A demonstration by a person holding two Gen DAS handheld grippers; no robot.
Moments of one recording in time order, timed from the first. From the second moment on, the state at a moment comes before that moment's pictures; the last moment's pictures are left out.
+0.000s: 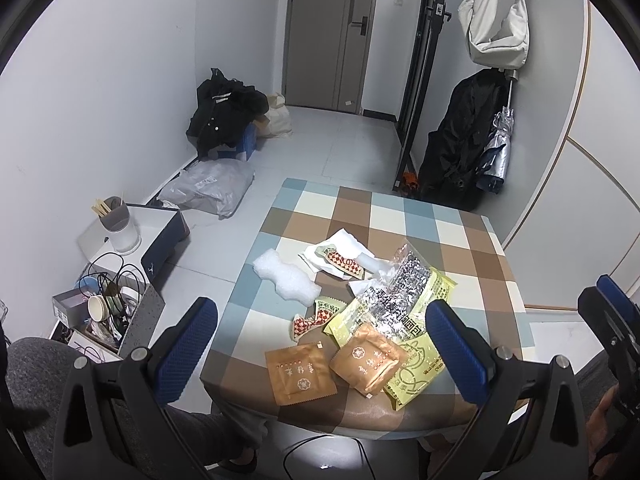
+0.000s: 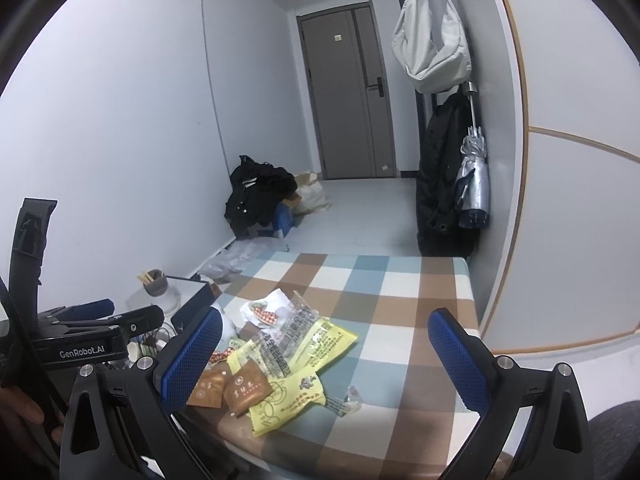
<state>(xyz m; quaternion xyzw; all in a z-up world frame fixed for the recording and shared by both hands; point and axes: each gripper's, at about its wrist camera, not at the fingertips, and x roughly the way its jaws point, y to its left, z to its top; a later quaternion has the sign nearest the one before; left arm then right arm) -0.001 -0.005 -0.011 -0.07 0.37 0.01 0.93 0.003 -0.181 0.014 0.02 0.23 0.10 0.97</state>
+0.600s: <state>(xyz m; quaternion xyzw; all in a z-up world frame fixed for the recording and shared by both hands) 0.035 0.010 -0.059 -0.06 0.52 -0.01 0.85 0.038 -0.179 -0.007 0.03 0.29 0.09 0.95</state>
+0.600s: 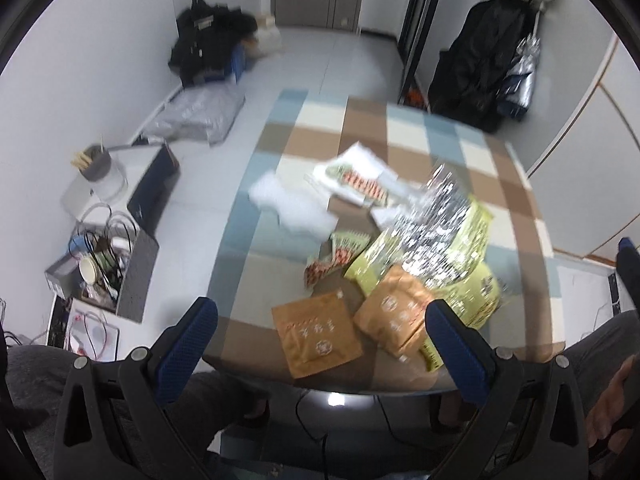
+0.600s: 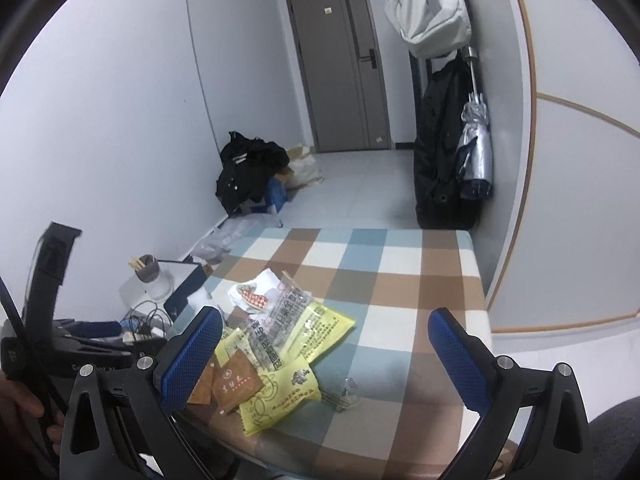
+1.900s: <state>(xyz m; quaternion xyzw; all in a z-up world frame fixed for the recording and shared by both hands) 0.058 -0.005 -0.115 0.03 0.63 -0.01 0.78 0.069 -0.182 -0.028 0.05 0.34 0.11 0.93</state>
